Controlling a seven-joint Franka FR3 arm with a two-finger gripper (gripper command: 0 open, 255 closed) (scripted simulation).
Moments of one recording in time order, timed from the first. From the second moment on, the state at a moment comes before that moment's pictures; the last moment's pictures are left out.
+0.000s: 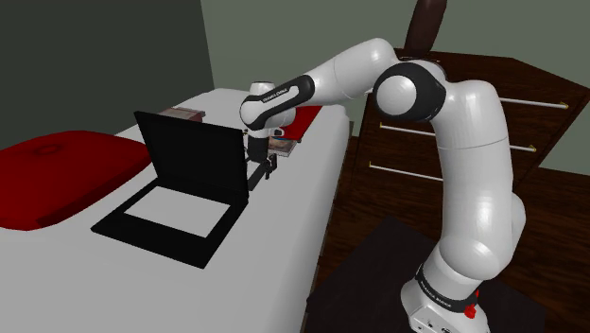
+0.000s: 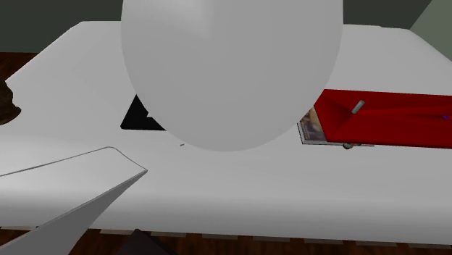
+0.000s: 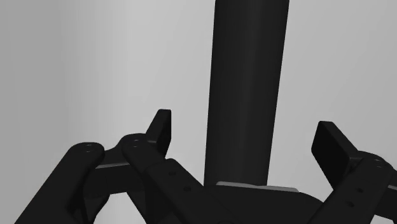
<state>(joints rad) -0.04 0.52 0.17 -1.65 0.16 2.11 1.10</state>
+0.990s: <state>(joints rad) -0.04 0.51 0.17 -1.64 0.16 2.09 1.10</state>
